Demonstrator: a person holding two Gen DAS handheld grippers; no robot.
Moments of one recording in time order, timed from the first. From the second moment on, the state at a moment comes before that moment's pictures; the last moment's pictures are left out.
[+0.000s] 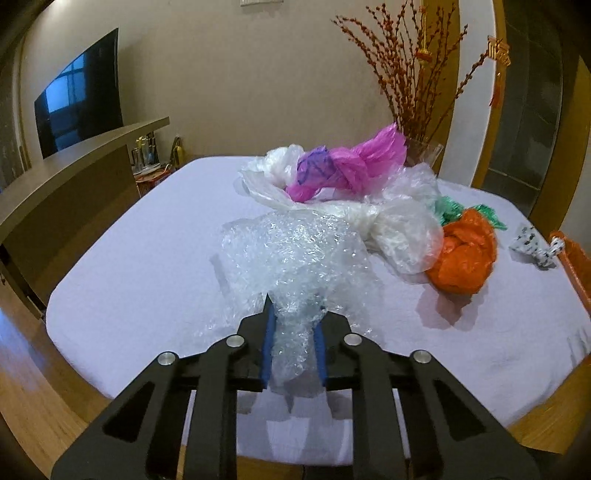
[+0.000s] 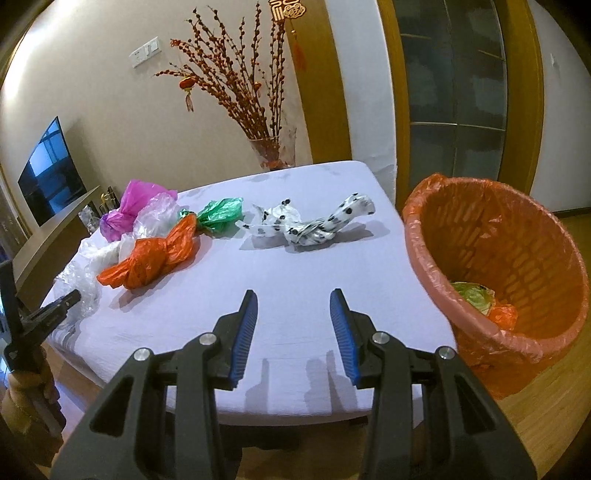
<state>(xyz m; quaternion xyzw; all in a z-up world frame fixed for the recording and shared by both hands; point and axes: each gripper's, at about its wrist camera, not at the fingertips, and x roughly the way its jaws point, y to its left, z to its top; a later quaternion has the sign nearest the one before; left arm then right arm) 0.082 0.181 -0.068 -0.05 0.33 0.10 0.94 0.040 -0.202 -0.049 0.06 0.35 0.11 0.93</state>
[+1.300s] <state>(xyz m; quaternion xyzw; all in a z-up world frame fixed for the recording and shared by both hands) 0.087 0.197 0.012 -0.09 0.24 0.08 0.96 0.168 -0.148 -0.077 -0.04 0.42 0.07 0.90</state>
